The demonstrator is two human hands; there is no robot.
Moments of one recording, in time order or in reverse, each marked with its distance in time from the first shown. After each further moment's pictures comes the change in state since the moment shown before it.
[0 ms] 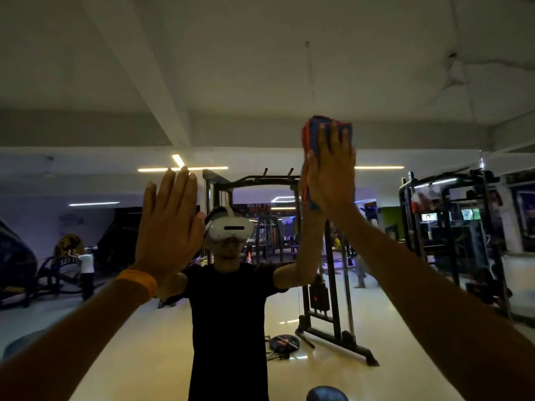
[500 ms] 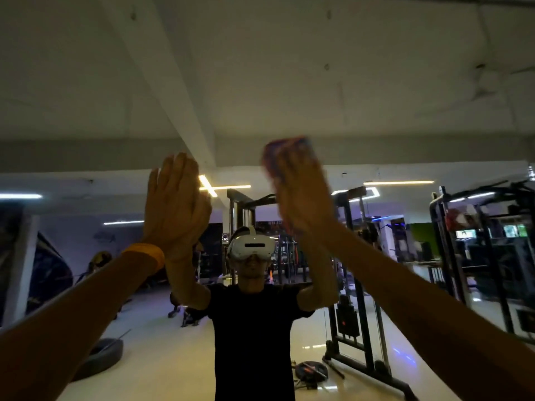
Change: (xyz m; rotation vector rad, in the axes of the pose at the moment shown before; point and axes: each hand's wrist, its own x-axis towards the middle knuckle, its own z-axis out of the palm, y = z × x) left_hand 0.057 -0.073 -0.033 0.070 0.063 -0.080; right_hand 0.002 -0.099 0.032 -0.156 -0.074 -0.400
